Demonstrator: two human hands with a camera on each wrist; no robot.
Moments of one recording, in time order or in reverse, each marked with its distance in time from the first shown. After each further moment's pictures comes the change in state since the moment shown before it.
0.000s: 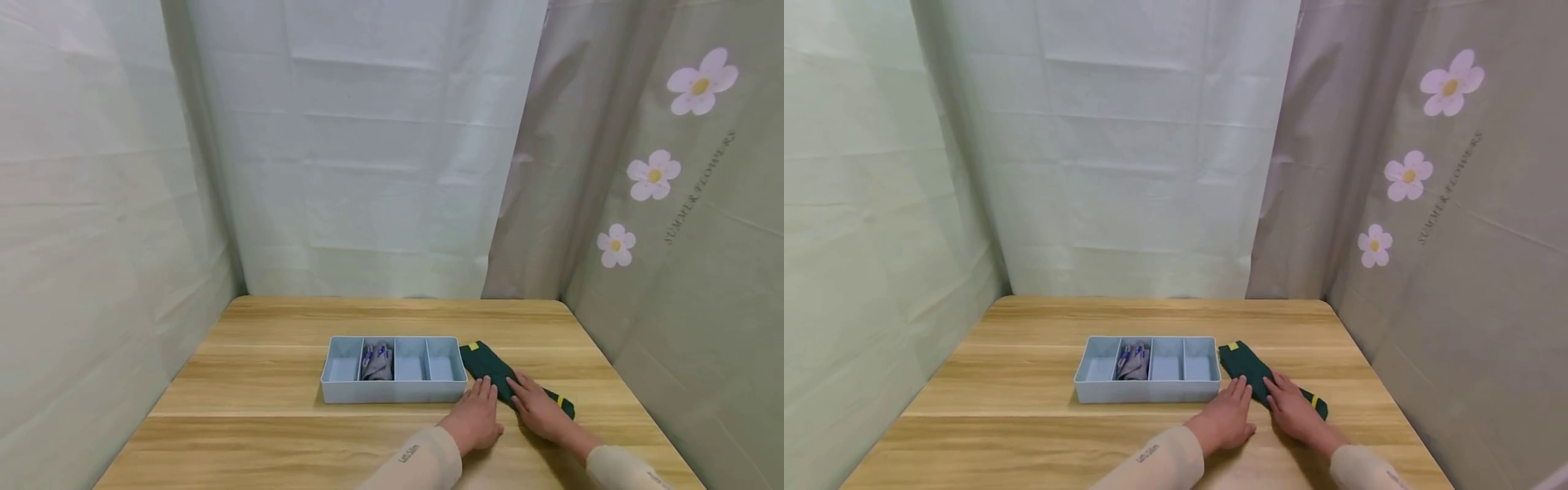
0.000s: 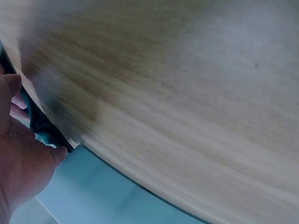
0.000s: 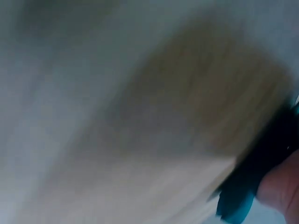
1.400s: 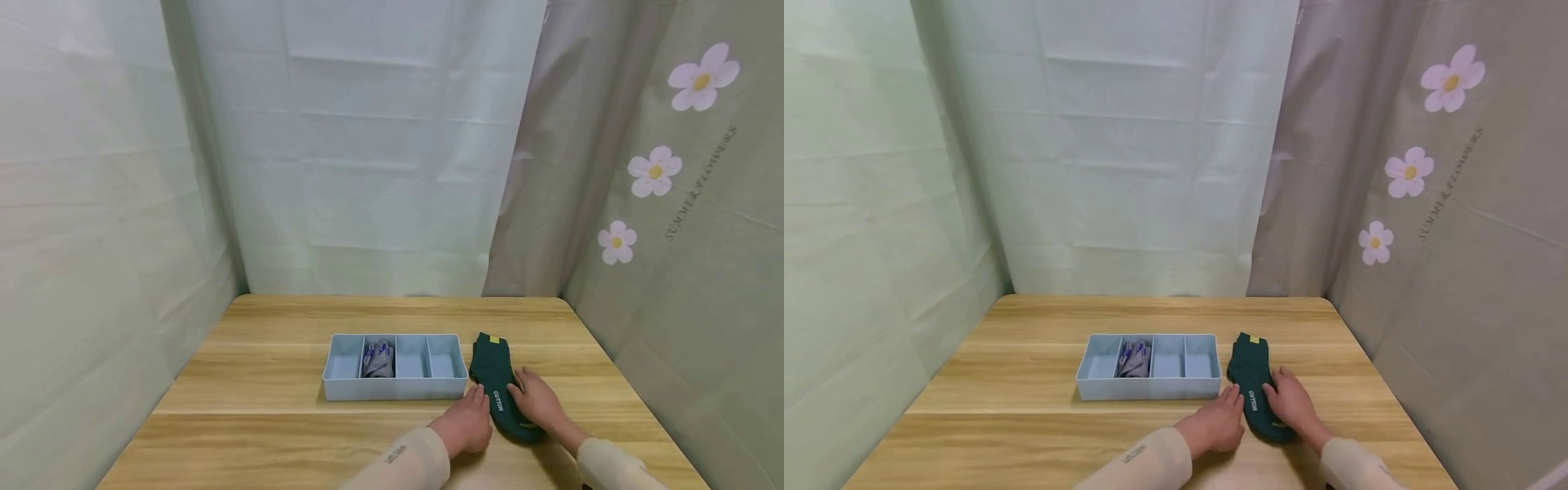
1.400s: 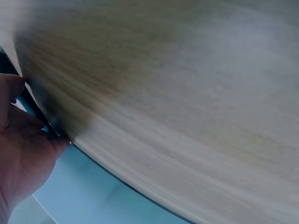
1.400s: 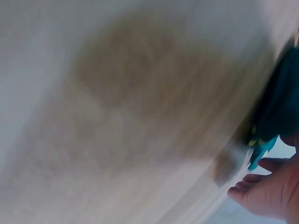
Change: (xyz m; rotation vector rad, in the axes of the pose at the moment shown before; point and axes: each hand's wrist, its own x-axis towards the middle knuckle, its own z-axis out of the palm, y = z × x) left_hand -0.016 -0.012 0.002 0.109 -0.035 0.111; right_hand 0.013 -0.024 -0.007 0.072 0.127 0.206
